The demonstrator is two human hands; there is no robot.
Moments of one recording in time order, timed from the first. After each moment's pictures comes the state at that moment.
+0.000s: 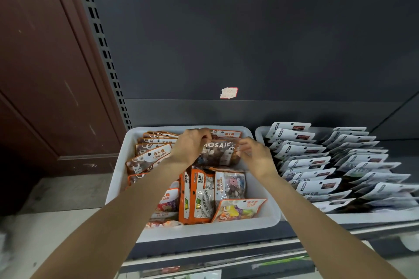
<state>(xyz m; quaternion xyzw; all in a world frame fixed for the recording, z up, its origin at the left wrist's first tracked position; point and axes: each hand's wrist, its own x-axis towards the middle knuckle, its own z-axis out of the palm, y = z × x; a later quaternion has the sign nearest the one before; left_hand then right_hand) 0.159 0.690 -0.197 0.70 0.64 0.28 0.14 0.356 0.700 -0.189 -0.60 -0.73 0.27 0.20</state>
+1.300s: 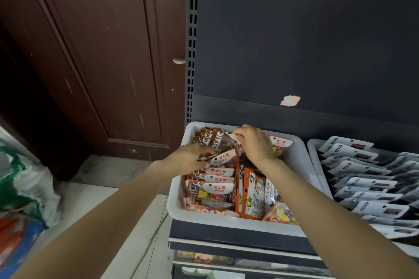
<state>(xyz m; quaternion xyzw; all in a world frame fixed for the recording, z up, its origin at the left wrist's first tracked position) 0.038 0.594 -0.185 0.67 0.67 0.13 0.30 0.215 0.677 -0.157 -0.46 -0.87 0.11 0.13</state>
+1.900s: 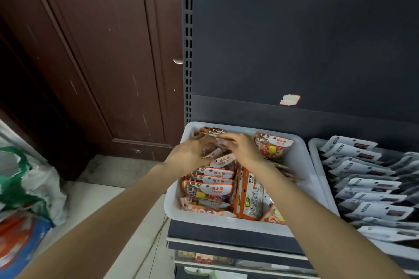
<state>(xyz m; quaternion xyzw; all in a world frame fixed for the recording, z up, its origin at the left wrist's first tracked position) 0.055 0.592 -0.174 0.66 0.71 0.17 0.20 0.208 0.673 -0.169 -0.44 -0.84 0.29 0.15</state>
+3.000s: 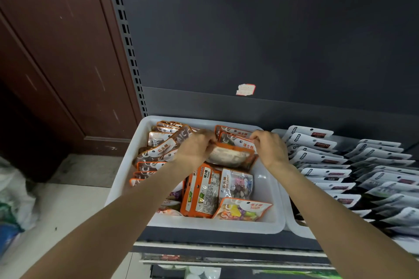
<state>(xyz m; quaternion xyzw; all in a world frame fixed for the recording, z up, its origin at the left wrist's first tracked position) 0.170 0.659 -0.188 0.66 0.70 0.19 0.16 0.355 0.735 -0.182 -0.58 -0.81 0.08 0.10</state>
